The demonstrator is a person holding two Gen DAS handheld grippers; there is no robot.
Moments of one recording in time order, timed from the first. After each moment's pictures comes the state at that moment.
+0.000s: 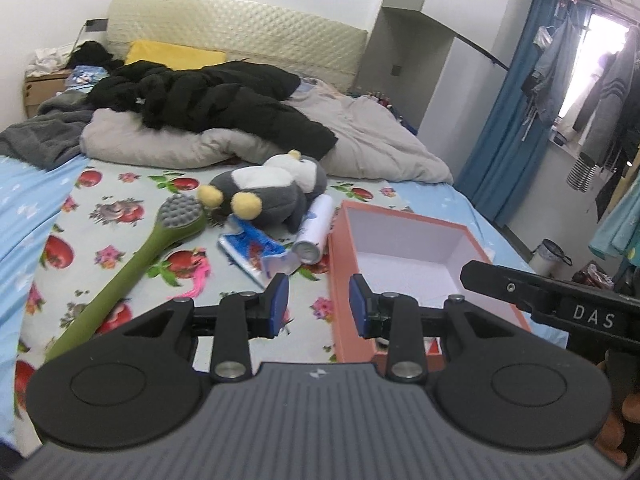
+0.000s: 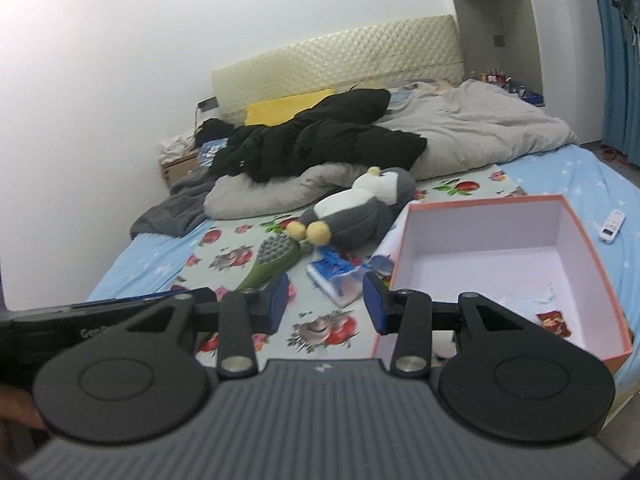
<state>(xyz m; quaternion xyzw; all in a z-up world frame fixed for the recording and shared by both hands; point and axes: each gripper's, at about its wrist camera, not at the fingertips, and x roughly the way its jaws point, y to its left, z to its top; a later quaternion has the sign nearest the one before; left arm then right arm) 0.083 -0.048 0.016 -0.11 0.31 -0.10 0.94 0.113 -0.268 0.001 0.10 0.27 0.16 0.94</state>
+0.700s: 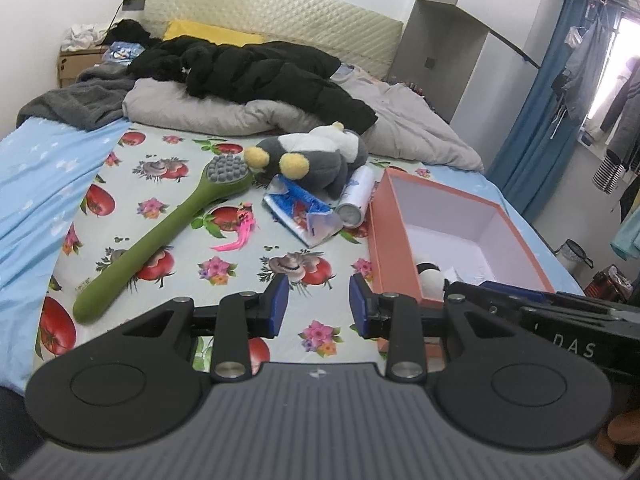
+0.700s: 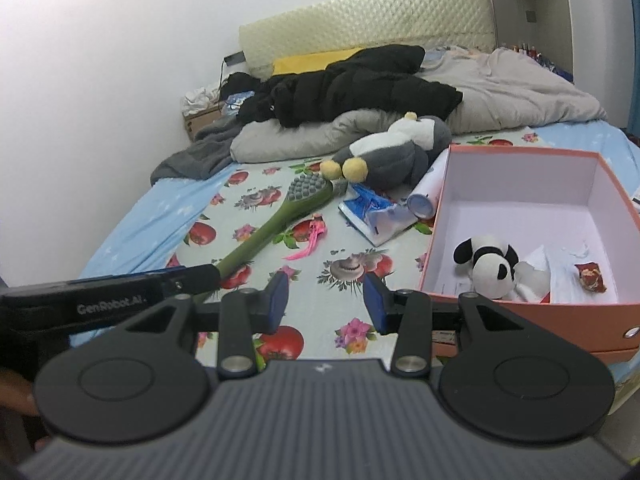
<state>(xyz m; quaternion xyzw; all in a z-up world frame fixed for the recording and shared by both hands) 0.045 -0.020 -0.031 -0.12 0.33 -0.05 0.93 0.091 -0.225 -0.043 0.07 0.32 0.19 0.92</state>
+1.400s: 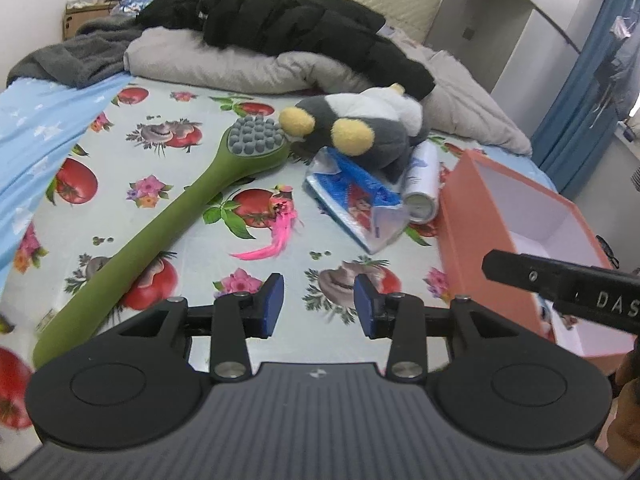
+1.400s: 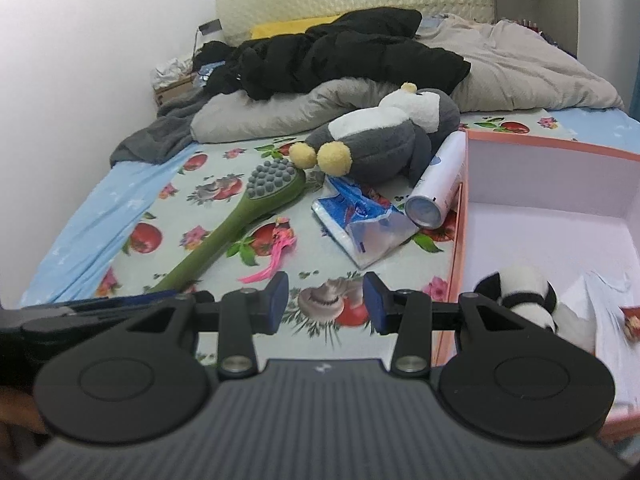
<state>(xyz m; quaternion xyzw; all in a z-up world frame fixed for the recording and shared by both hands) 0.204 0.026 -0.126 -0.13 0.39 -0.03 0.91 0.230 -0.185 -0.097 0.05 0.36 0.17 0.91</state>
